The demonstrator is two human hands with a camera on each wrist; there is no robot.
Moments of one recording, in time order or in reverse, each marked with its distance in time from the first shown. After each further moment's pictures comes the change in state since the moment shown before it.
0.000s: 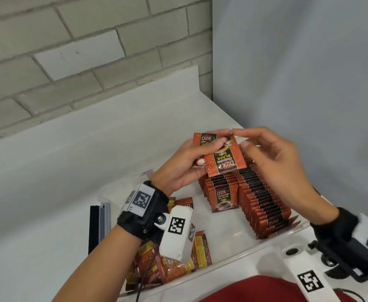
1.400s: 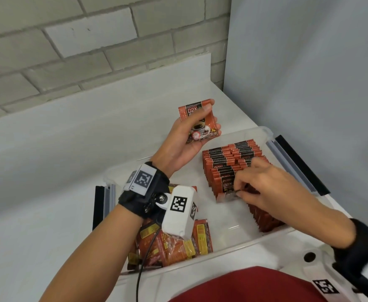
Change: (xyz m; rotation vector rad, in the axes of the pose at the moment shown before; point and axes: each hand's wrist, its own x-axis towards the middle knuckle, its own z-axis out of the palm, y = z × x) left_hand 0.000 0.013 -0.009 -0.136 0.255 0.207; right_hand -0.026 0.014 -0.002 -0.976 -0.582 -0.333
